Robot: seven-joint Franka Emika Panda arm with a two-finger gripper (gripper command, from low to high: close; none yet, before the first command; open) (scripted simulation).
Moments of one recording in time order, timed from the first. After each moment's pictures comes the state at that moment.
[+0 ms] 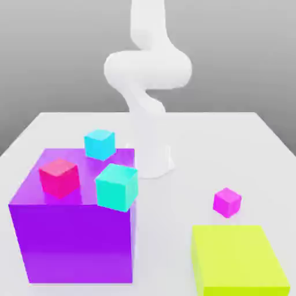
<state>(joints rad) 0.05 -0.75 0.02 -2.34 -0.02 2.34 0.72</state>
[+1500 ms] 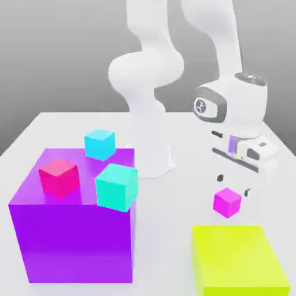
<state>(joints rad) 0.74 0.01 0.03 -2.95 -0.04 2.97 -0.63</state>
